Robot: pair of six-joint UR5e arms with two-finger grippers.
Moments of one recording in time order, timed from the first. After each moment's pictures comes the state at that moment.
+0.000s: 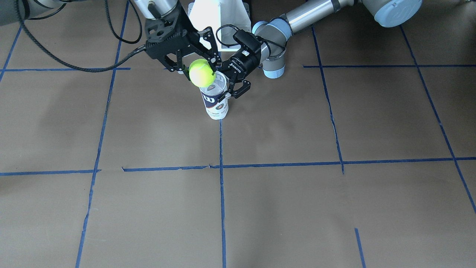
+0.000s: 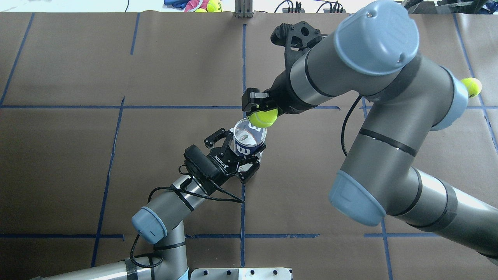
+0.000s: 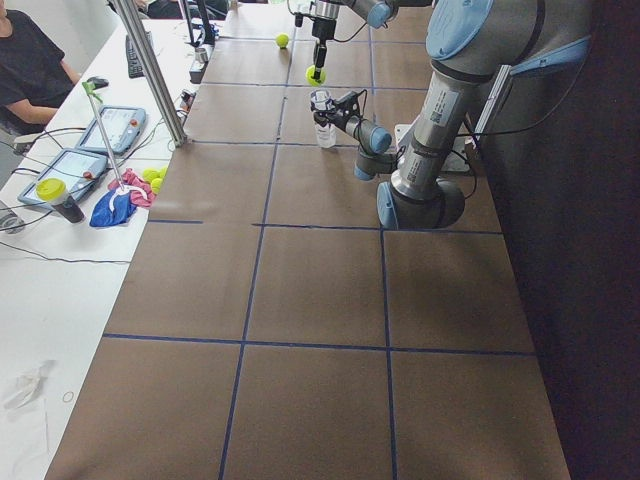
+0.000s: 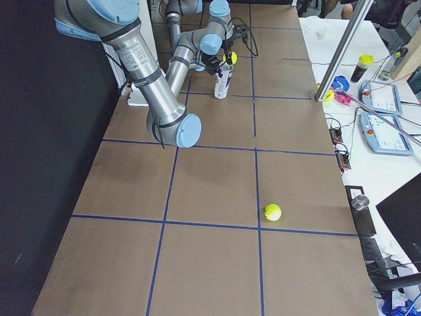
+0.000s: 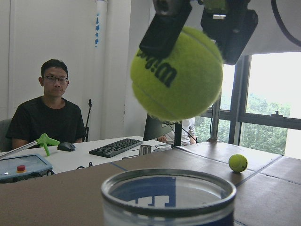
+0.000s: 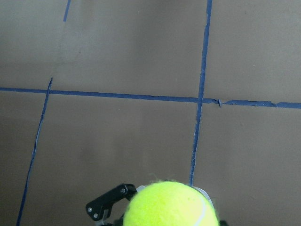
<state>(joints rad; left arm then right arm) -0.22 -2.25 -1.20 -3.44 -0.98 -0.29 0.61 -0.88 1.99 -1.57 1.93 1.17</state>
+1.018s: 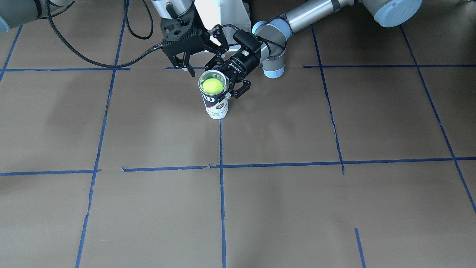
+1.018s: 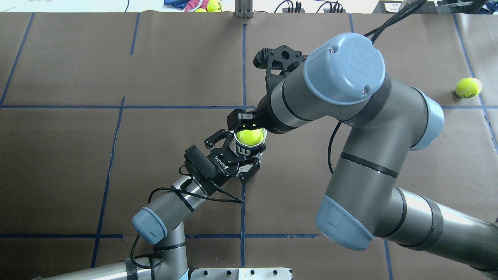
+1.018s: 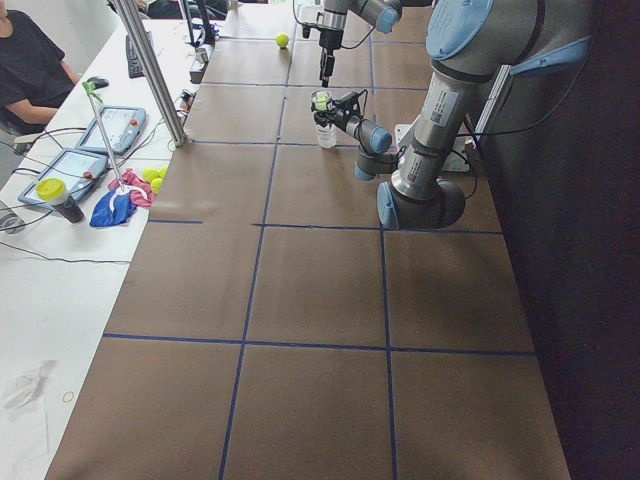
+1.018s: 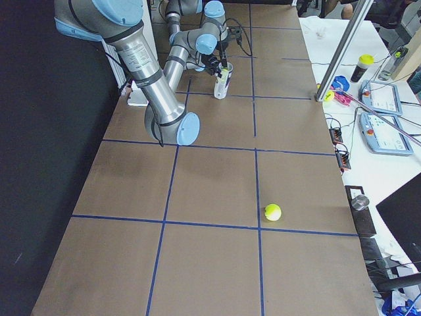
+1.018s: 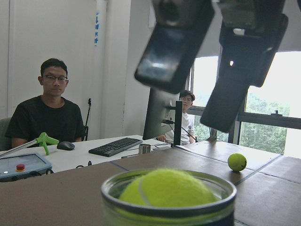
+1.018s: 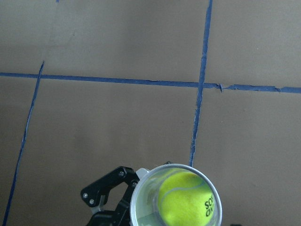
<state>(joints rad) -0.22 -2.25 -1.20 -3.44 -0.98 -0.29 0.57 -0.88 1.99 -1.61 1.90 1.16</state>
